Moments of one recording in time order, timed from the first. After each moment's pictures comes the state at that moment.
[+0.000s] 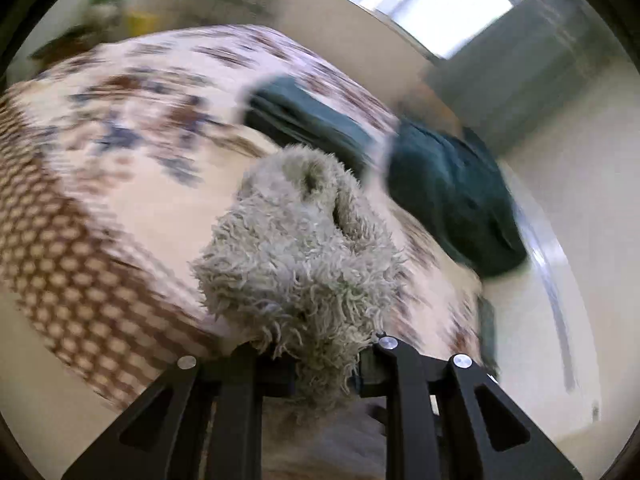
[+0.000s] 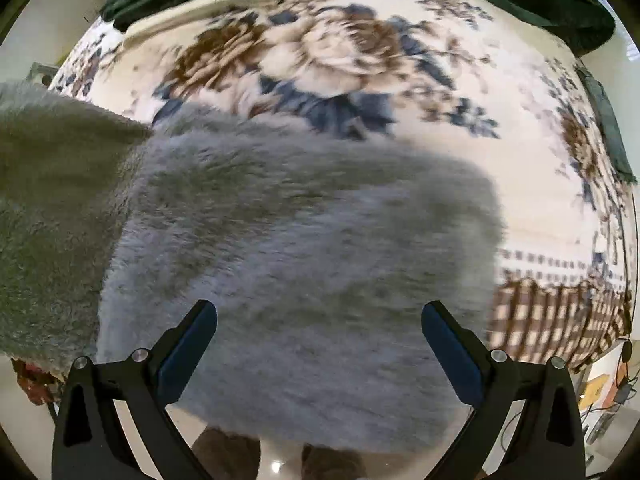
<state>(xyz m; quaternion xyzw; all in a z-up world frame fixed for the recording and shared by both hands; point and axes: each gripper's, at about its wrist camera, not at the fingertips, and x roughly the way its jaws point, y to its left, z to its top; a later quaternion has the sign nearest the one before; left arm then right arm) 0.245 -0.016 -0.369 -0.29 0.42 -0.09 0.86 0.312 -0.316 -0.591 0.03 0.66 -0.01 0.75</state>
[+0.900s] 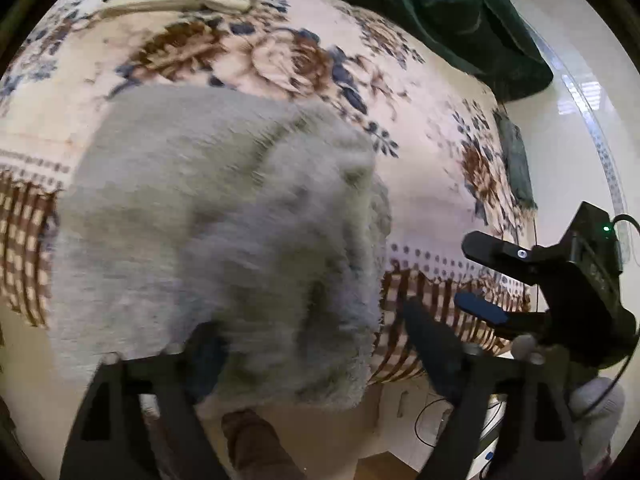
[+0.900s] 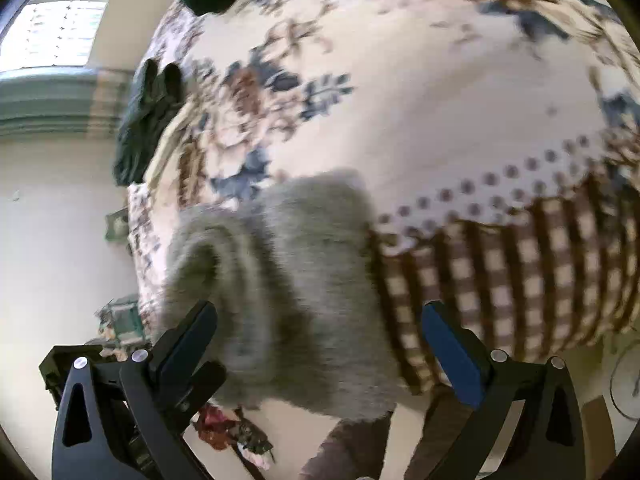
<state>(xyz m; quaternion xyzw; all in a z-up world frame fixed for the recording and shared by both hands) 0.242 -0.246 -0.462 -0.14 0.63 -0.12 0.76 0.283 -0.553 -0.606 0.39 0.61 0.07 0.68</state>
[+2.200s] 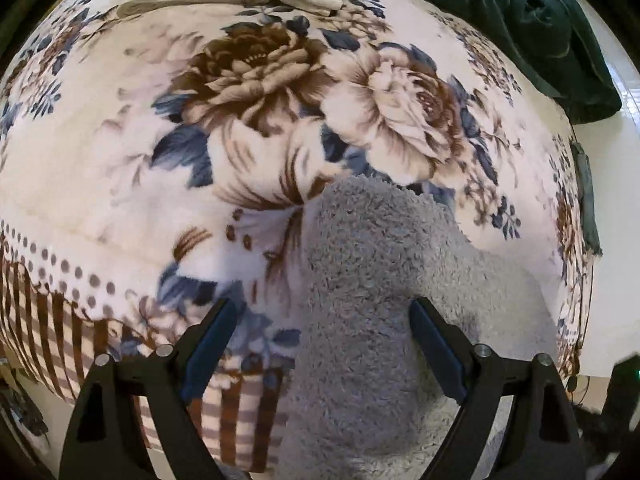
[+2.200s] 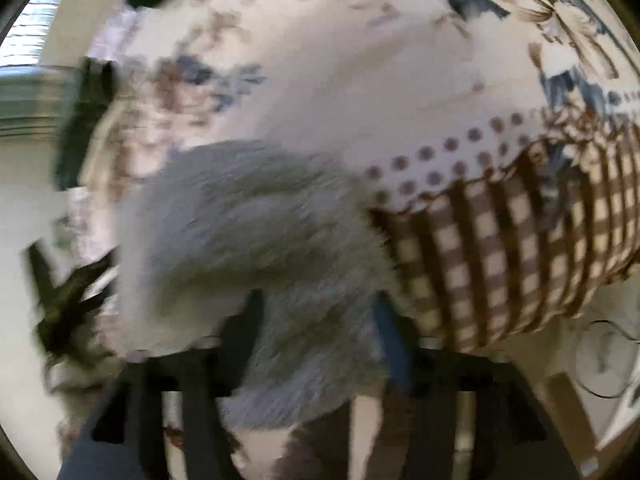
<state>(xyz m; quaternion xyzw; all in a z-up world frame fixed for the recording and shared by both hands) 0.373 -0.166 -0.535 -0.10 0.66 -0.06 0.74 0.276 -0.570 -0.628 0.36 0.66 -0.01 0.66</state>
